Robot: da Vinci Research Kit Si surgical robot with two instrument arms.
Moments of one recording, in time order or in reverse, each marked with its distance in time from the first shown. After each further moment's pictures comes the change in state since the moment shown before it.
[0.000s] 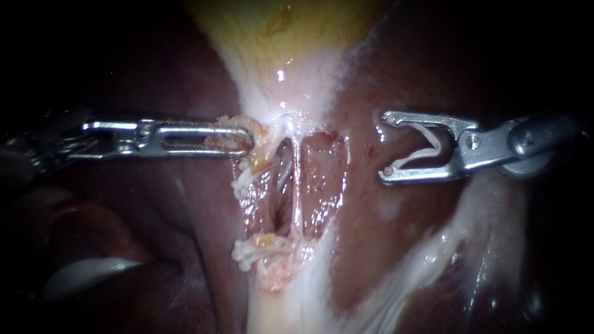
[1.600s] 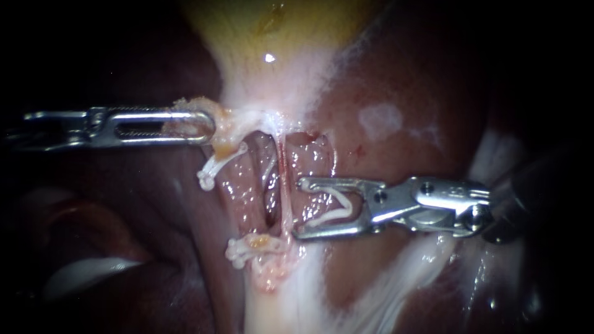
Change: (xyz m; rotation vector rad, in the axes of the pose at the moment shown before) right arm -0.005 -0.005 0.015 0.121 0.067 0.400; left arm -0.004 -0.005 -0.007 -0.007 -0.032 -0.026
